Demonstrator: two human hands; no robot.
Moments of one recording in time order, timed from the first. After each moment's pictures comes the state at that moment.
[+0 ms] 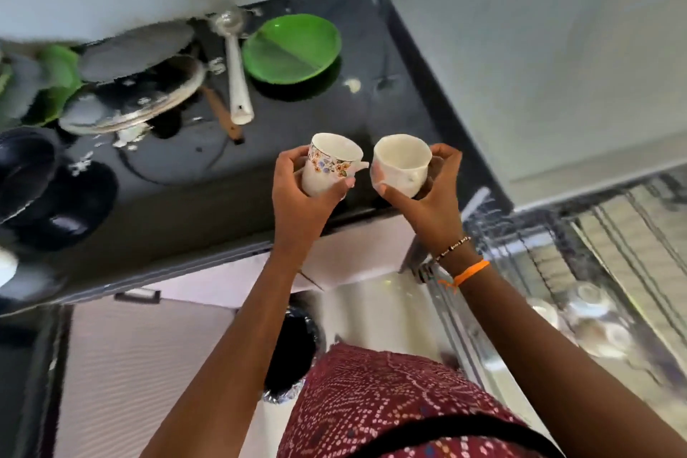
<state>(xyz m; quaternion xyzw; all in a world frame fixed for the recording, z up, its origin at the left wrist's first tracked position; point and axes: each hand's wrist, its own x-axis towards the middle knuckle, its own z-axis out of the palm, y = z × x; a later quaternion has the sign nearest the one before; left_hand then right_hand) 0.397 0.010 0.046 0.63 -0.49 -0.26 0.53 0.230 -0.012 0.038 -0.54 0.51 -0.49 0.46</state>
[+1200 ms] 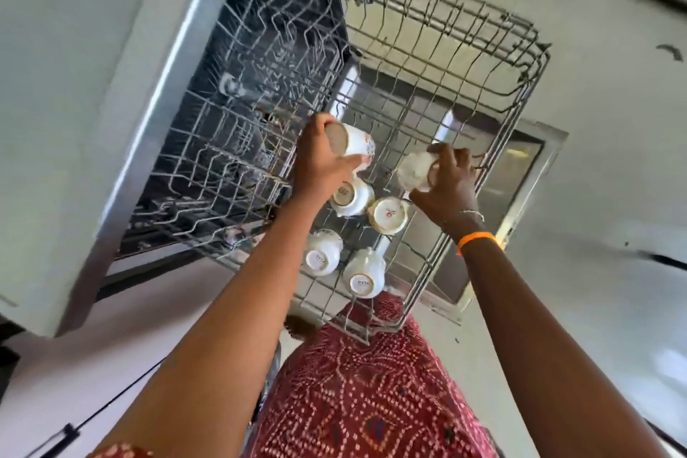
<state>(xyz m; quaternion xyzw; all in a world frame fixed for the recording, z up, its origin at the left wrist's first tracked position) -0.114 -0.058 -0.156 0.51 -0.76 -0.40 0.04 -0.233 0.093 -0.187 -0.26 0.88 -0.25 0.31</state>
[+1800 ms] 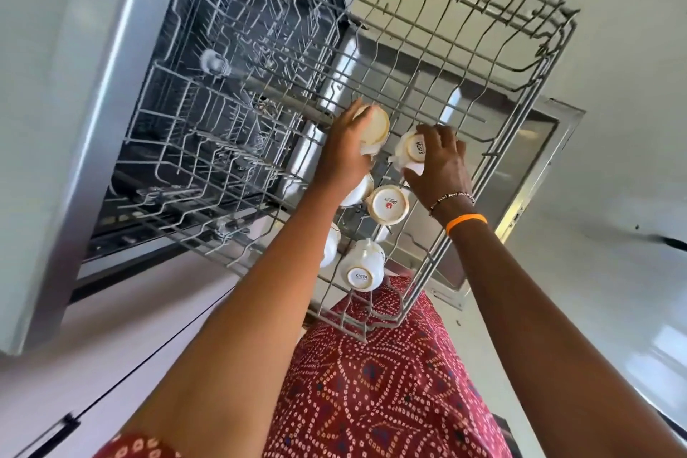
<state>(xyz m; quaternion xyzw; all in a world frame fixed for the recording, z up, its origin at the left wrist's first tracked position) -0.132 -0.042 -0.200 0.40 -0.83 -0.38 -0.05 -0.231 0.077 -0.210 -0.32 0.88 -0.19 0.29</state>
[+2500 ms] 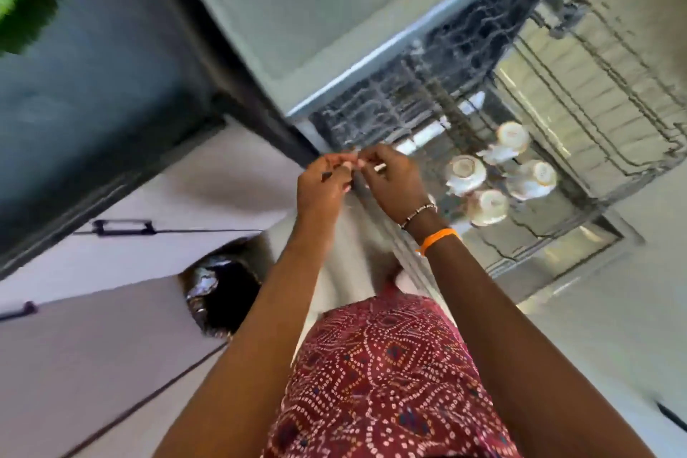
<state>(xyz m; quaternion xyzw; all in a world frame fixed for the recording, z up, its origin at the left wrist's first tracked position) 0.107 0.037 -0.045 0.67 -0.34 -0.56 0.35 0.003 0.039 -0.076 -0.53 0.66 -0.33 0.42</state>
